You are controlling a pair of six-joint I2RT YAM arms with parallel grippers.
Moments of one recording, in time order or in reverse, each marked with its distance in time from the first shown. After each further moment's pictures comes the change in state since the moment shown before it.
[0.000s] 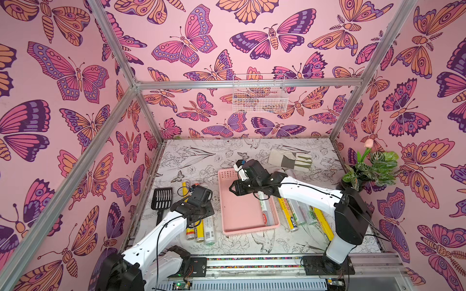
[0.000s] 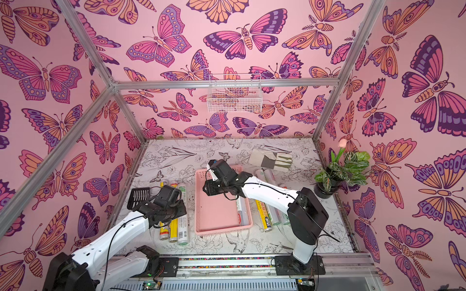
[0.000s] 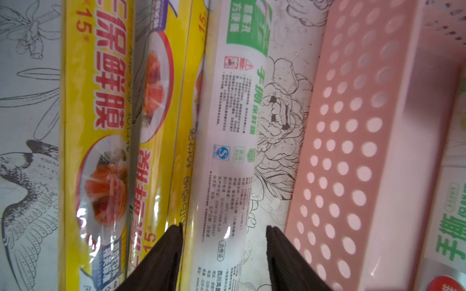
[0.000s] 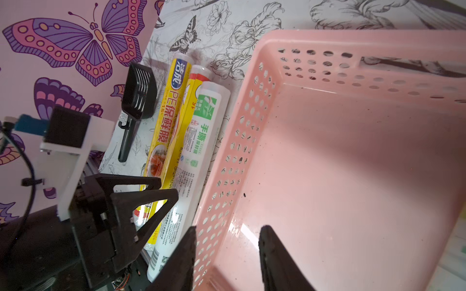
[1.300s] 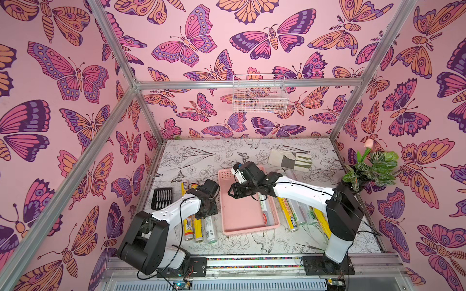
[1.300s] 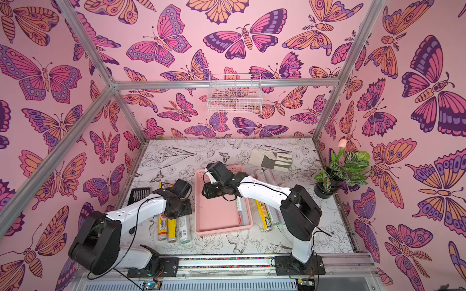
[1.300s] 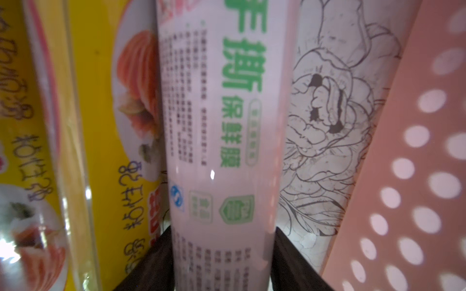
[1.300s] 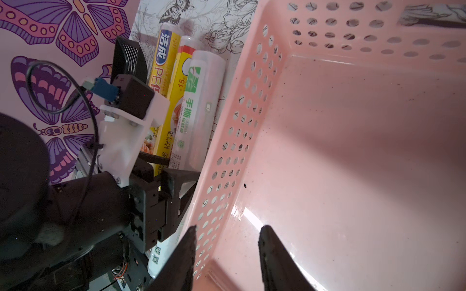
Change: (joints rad) left arm 0.006 0.352 0.097 0.027 0.027 0.071; right arm 0.003 0.052 0.017 -0.035 -0.035 0.000
